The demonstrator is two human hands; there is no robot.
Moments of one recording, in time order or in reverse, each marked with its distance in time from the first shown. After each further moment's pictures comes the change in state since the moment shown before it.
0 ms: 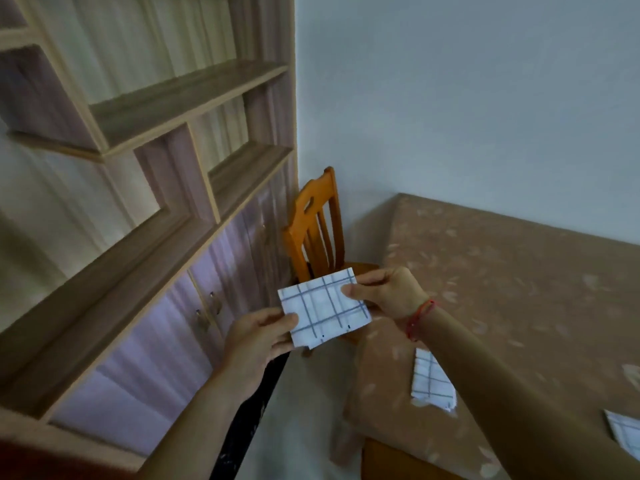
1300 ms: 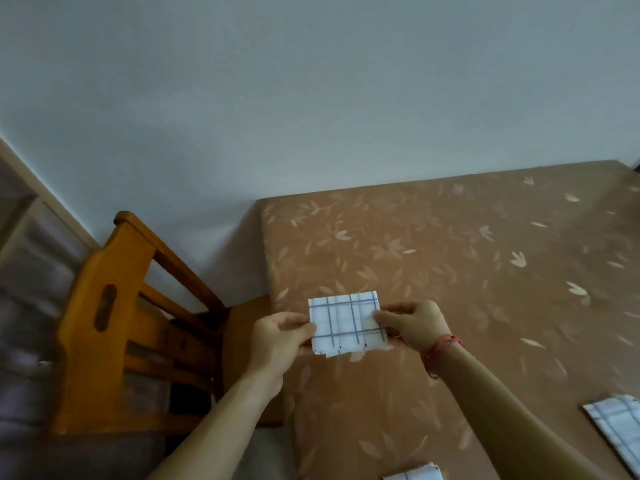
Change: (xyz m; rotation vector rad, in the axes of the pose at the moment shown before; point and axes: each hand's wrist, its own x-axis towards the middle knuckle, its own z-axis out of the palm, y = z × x) left_hand 0.346 -0.066 0.269 0.542 -0.348 -0.103; right_hand 0.182 0.143 -0.233 0.116 0.799 0.438
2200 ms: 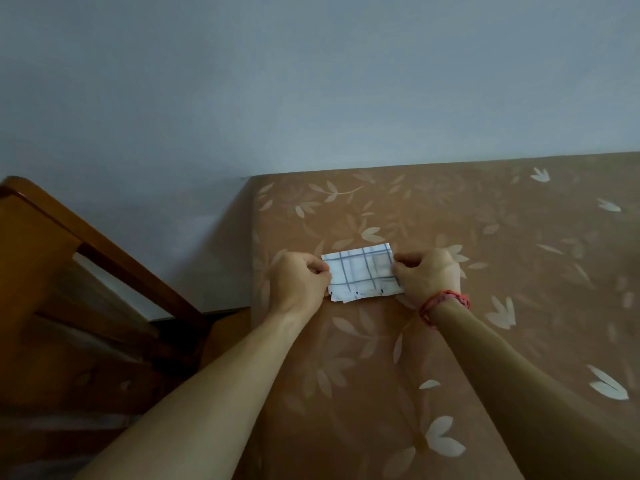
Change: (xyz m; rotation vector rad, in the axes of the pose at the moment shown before) left_hand 0.237 -0.014 0.075 0.371 0.120 0.290; right_hand 0.240 0.010 0.063 -0.386 0.276 -0.292
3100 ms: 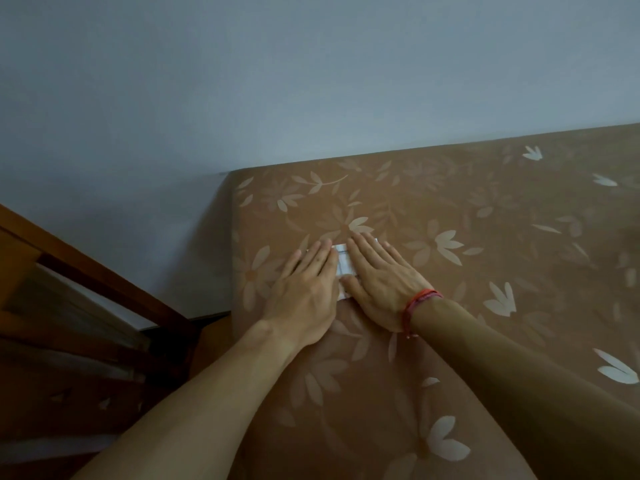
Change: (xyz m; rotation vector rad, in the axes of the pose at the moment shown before) left_hand 0.000 -0.024 0.020 0.841 -0.229 0.683; right_hand -0.008 0.011 0.025 -0.711 -0.399 -0.647
